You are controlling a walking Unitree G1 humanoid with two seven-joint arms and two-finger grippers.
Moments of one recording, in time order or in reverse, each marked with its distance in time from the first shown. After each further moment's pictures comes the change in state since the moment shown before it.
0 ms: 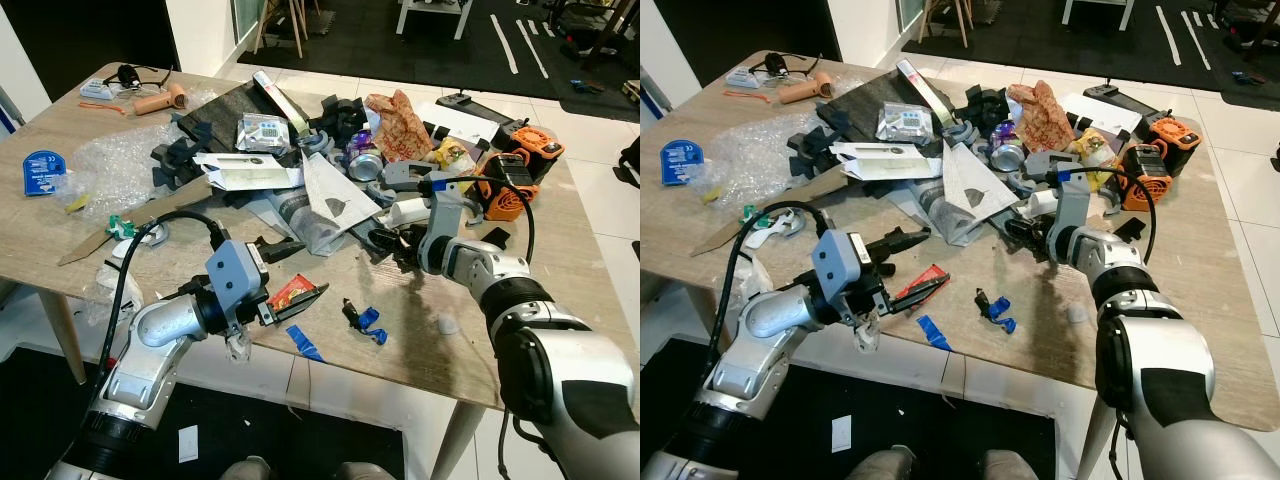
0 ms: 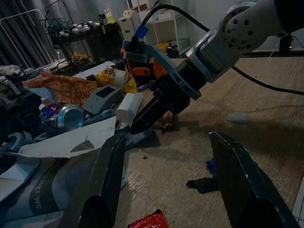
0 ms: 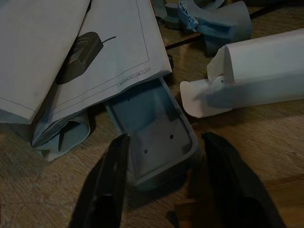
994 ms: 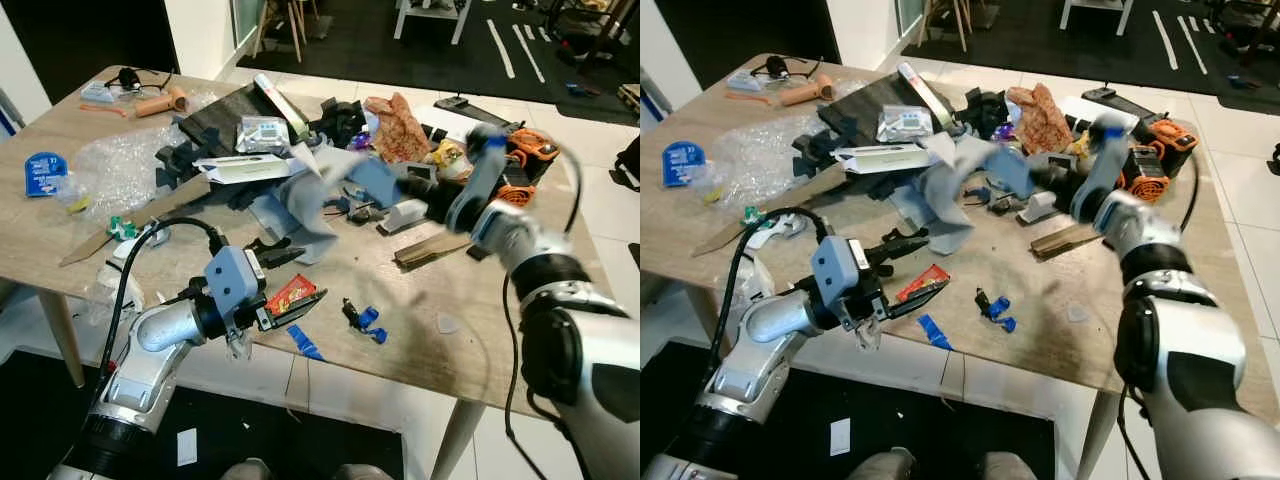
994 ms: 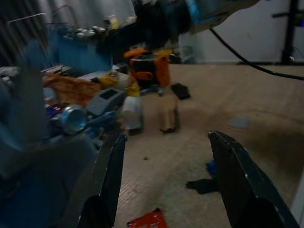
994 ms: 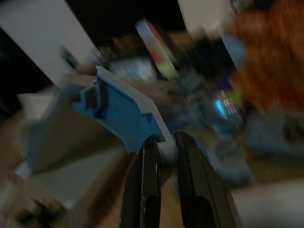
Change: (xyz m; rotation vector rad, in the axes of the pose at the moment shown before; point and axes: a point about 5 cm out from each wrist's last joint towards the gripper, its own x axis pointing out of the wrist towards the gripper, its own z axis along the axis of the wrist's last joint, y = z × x) left arm -0.004 0.001 -0.004 -0.046 -0.045 0.050; right arm -0.036 -0.003 0.091 0.044 -0.418 0.270
